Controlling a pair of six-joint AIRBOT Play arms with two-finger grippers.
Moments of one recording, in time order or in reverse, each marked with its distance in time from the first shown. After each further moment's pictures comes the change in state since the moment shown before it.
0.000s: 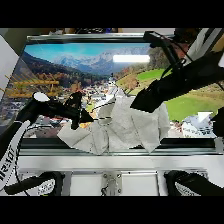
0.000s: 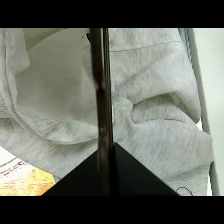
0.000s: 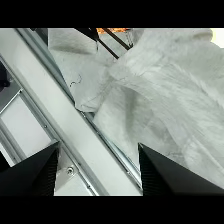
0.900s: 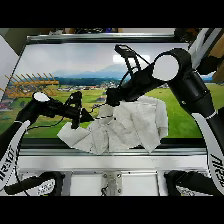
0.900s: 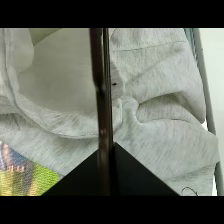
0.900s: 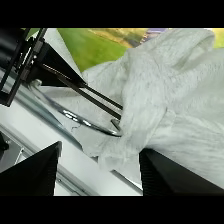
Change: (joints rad) left arm 0.000 0.000 0.000 -0.001 0.021 -0.002; right arm 0.252 -0.179 -0.002 -0.227 -0.240 0.413
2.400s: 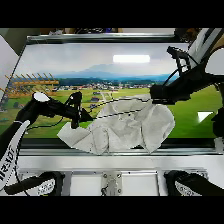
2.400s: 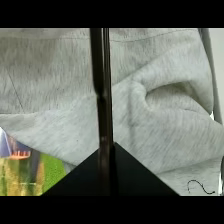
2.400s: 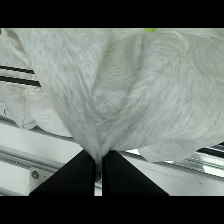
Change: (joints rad) left arm 0.004 0.000 0.001 0.022 0.022 0.000; right arm -0.302 0.172 -0.130 -0.090 0.233 0.048
